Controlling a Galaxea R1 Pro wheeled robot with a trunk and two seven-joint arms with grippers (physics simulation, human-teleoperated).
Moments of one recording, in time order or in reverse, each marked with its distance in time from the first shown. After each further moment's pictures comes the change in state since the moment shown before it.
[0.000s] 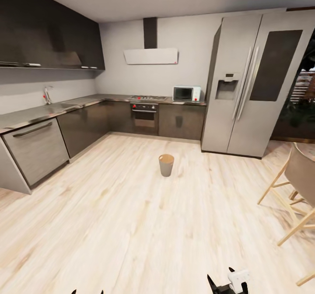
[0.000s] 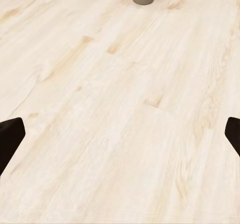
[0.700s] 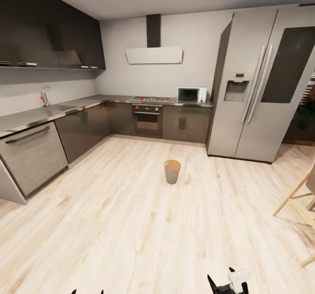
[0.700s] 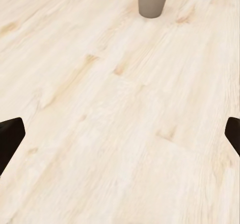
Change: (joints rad) left arm 0.000 0.000 -0.001 -0.002 0.001 -0.001 0.001; right arm 0.000 -0.001 -0.001 0.000 0.001 0.000 -0.001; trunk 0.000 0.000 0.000
